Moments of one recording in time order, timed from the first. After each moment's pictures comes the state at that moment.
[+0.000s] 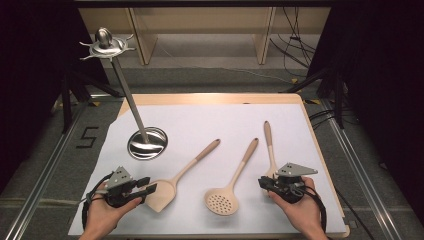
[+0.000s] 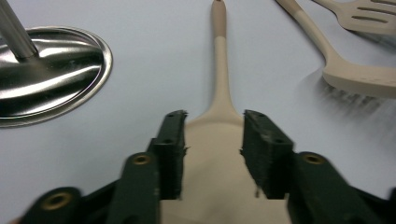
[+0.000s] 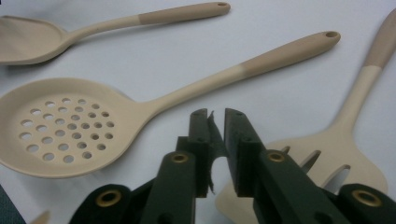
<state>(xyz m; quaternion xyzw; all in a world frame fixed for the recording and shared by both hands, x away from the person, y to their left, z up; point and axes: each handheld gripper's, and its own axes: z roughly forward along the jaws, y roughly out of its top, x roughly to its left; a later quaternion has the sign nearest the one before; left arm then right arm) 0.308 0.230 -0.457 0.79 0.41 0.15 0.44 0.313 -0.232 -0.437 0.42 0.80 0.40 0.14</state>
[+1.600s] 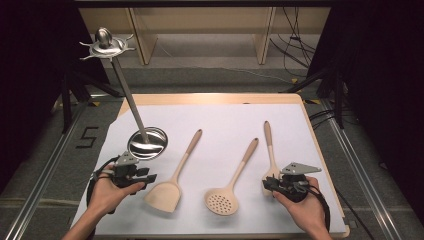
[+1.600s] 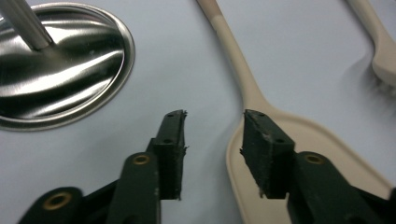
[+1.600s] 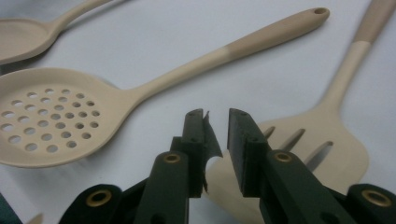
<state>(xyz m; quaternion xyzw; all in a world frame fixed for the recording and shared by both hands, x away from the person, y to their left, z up) 0.351 0.233 -0.447 0.82 0.42 0.13 0.37 0.316 -0.244 -0.442 0.45 0.80 0.37 0.13</state>
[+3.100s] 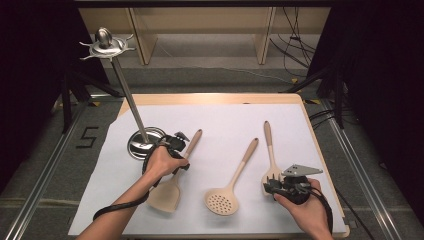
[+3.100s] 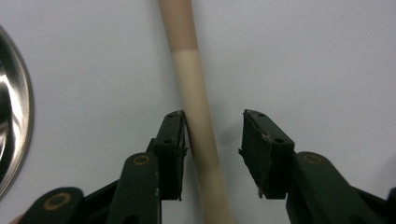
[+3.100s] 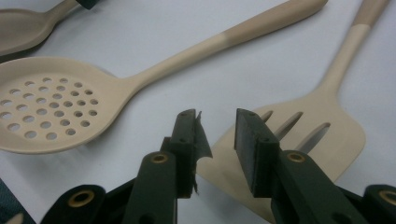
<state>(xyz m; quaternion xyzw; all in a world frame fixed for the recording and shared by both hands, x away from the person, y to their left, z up) 0.442 0.109 -0.459 0.85 0.50 0.04 0.18 0.311 -0.247 -0.442 0.46 0.80 0.36 0.12</state>
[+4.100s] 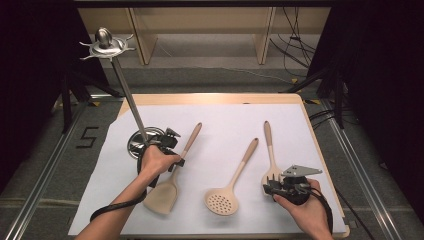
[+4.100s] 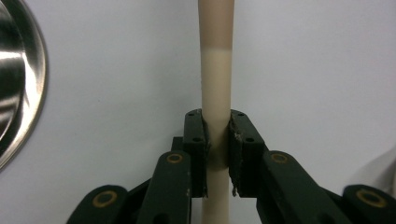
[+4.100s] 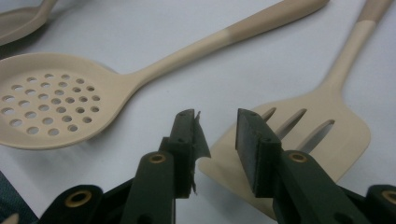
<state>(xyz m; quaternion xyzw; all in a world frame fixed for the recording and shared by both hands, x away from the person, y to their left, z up) 0.437 0.137 -0.447 0.81 0.53 0.02 0.24 0.312 -0.247 -0.444 0.45 0.81 0.36 0.11</state>
